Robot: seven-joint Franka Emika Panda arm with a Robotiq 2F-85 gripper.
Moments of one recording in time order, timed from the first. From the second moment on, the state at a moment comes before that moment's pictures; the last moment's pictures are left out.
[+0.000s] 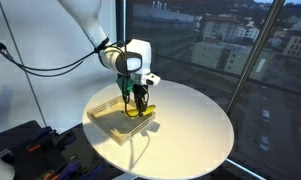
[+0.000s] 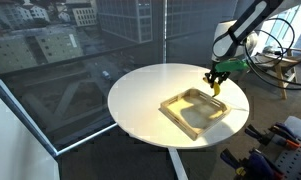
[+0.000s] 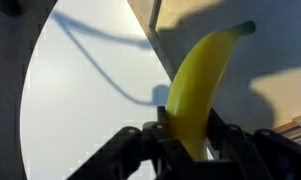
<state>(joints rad) -0.01 0.37 -0.22 -2.21 -0.02 2.55 0.36</state>
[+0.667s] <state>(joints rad) -0.04 0.41 -0.24 -2.17 -0.02 2.55 0.36</state>
